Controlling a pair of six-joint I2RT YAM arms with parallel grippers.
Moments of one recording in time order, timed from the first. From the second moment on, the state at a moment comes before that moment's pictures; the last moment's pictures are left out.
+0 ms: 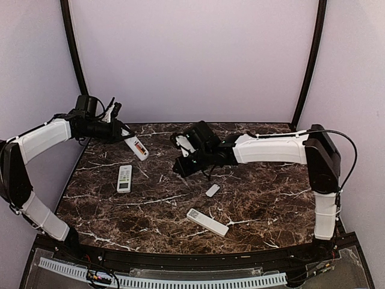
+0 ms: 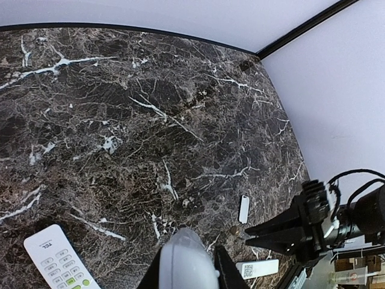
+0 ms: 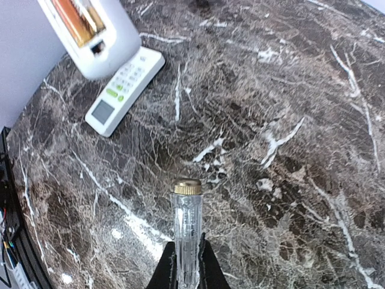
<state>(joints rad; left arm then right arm) -0.14 1.49 1.20 -0.45 0.66 -0.29 0.98 2.03 1.56 -0.31 -0.13 0.30</state>
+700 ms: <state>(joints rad) -0.49 1.92 1.38 -0.66 0.78 -0.15 0.87 1.83 1.31 -0.23 0.03 0.39</state>
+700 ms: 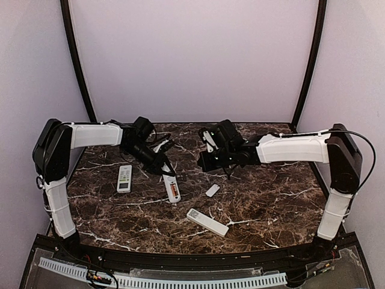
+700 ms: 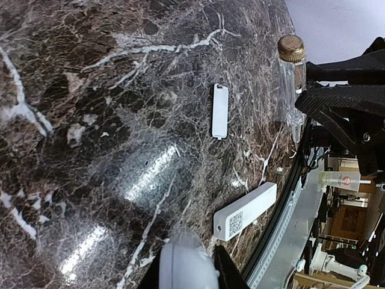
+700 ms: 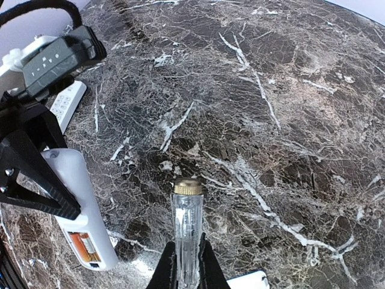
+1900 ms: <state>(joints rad) -0.52 2.07 1.52 -0.65 0.29 -0.23 0.85 1.79 1.25 -0.18 0.04 0.45</state>
